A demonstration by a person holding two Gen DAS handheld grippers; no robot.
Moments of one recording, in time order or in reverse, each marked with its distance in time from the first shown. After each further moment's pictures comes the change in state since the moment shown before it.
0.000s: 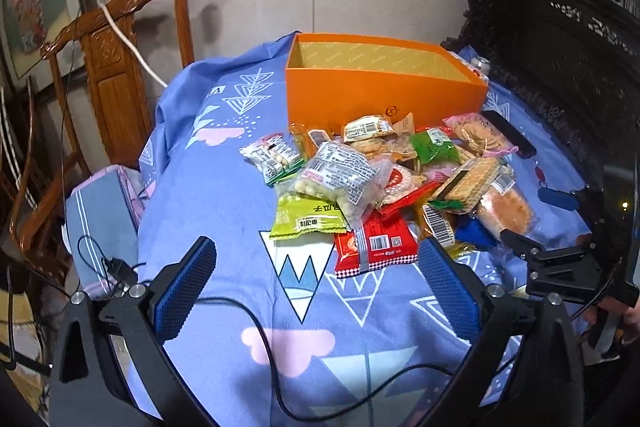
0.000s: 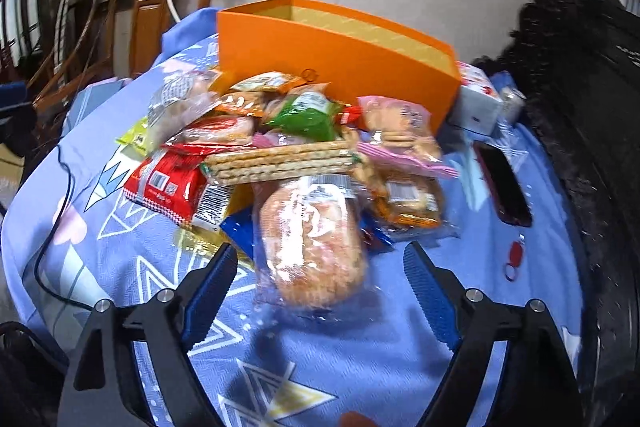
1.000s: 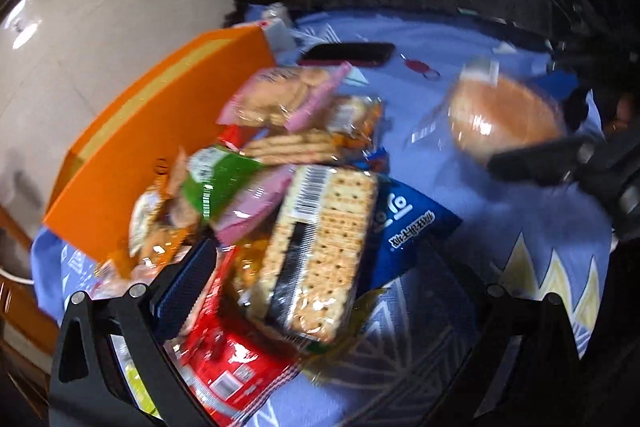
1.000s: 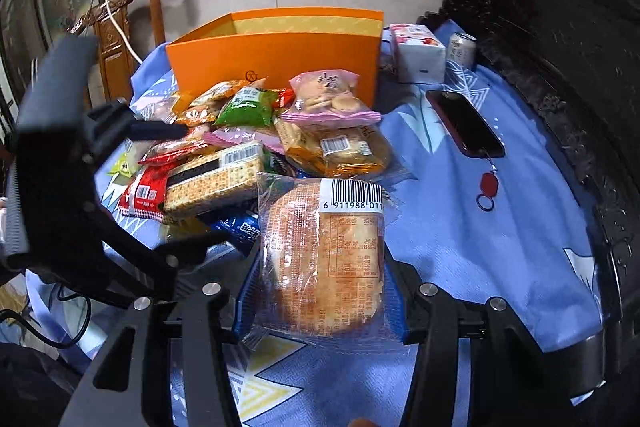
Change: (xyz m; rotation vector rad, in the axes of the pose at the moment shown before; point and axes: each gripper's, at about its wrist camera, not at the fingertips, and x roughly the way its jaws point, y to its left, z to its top) left arm 0.115 -0.168 0.000 0.724 -0.040 -0.312; right arm -0.028 -0.054 -0.041 0.268 0.003 0.018
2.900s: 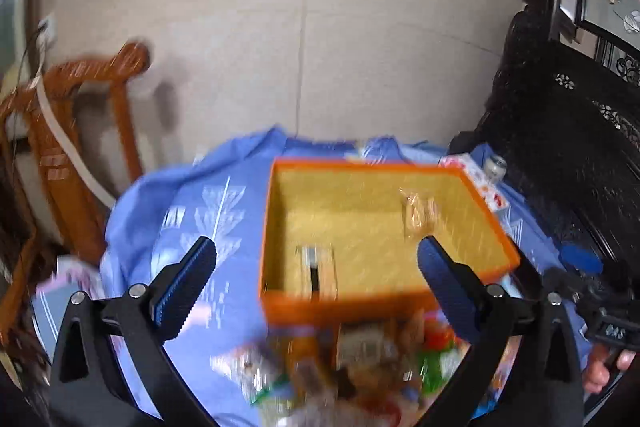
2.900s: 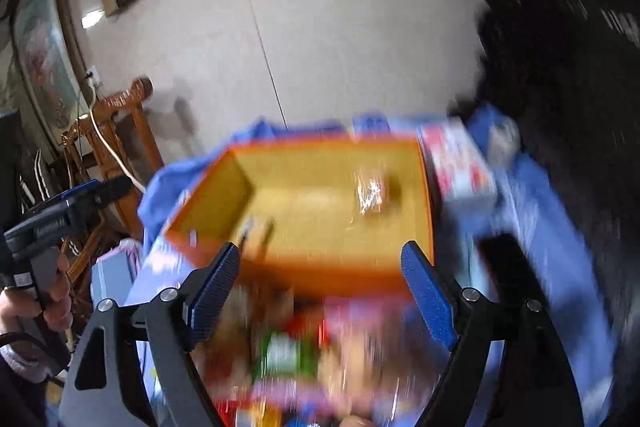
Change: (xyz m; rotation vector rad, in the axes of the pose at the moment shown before) left arm -0.082 0.261 0.050 -0.755 -0.108 0.280; right arm 0.037 0.002 0.199 0.160 -0.133 0.103
